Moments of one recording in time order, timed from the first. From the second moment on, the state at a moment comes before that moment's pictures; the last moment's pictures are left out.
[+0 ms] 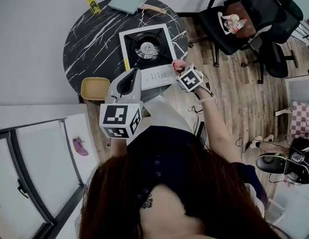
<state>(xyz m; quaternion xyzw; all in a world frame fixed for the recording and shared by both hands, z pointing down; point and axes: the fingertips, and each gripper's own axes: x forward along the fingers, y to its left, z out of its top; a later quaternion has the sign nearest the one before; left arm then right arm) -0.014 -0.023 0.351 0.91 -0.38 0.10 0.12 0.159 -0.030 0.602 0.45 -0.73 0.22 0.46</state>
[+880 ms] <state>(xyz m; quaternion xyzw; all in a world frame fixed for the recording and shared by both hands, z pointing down) -0.049 0.015 0.351 0.91 -0.40 0.10 0.11 0.152 -0.001 0.606 0.51 -0.71 0.22 0.44</state>
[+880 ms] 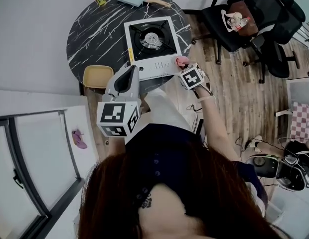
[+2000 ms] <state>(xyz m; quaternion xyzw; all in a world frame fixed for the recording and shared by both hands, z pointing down) -0.088 0.029 0.355 0.88 -0.44 0.09 0.12 0.106 -0.011 0.606 0.54 -0.73 0.23 0.36</state>
